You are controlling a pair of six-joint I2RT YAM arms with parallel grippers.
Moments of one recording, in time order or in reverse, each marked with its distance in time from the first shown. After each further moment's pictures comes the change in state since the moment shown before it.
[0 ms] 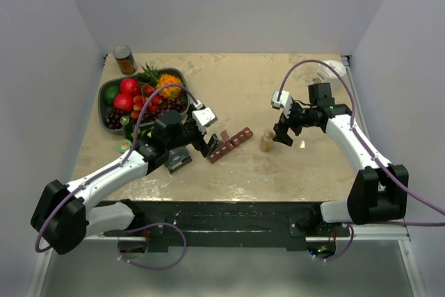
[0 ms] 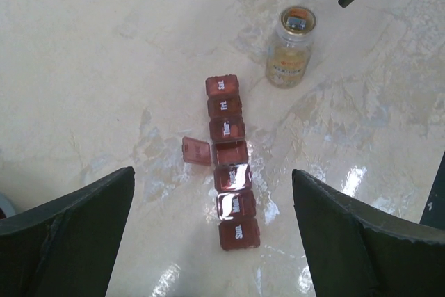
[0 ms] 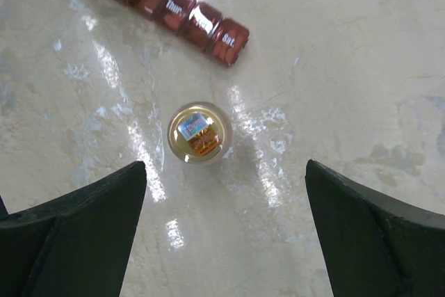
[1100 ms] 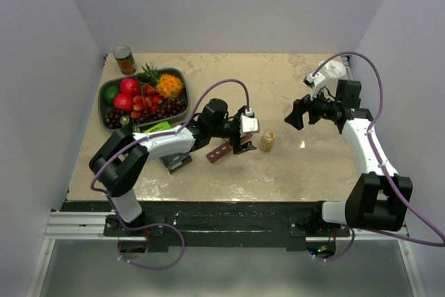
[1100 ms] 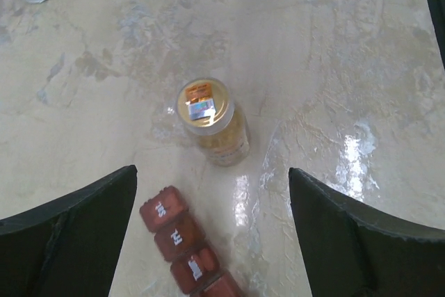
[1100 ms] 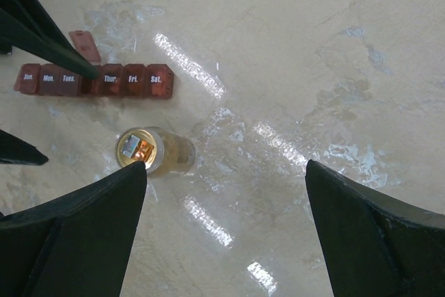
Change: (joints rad) left arm -0.134 0.571 0.350 0.149 0.264 0.268; right arm -0.227 -0.063 -0.007 0.198 -0.053 0.476
